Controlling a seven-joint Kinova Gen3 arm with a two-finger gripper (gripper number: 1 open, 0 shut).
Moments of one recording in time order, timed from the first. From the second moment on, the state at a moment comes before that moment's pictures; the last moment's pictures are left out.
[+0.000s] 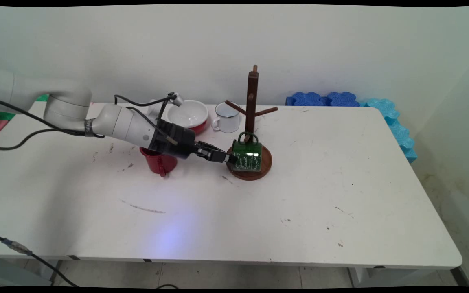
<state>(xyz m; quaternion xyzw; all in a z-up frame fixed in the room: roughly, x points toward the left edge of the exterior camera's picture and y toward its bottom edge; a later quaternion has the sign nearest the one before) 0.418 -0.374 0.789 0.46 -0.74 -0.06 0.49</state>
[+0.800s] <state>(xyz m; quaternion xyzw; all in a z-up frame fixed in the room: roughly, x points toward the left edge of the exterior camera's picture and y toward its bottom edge) 0.413 -0.377 0.810 0.44 -0.74 -0.05 0.50</state>
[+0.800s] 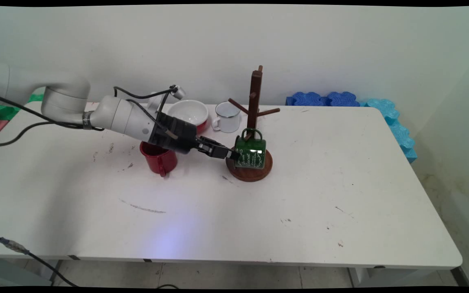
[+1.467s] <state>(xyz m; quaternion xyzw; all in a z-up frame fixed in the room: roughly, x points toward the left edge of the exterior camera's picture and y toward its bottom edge) 0.416 -0.364 0.827 0.42 -0.76 -0.06 0.49</state>
